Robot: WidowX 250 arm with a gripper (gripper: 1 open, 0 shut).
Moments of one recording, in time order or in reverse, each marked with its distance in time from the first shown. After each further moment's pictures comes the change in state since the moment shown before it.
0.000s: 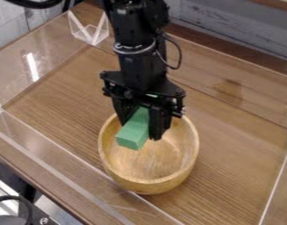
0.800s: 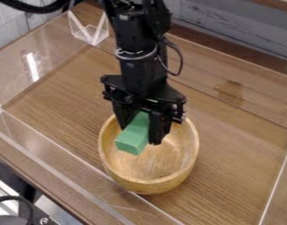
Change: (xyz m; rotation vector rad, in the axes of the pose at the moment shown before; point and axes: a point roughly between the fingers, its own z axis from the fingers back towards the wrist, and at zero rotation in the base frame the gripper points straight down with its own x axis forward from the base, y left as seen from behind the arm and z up) arm -0.002 -0.002 -0.004 0.017 0.001 -0.002
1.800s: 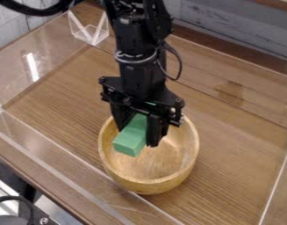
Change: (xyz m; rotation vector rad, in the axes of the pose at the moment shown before) arm 0.000 0.002 0.000 0.035 -0.001 0.002
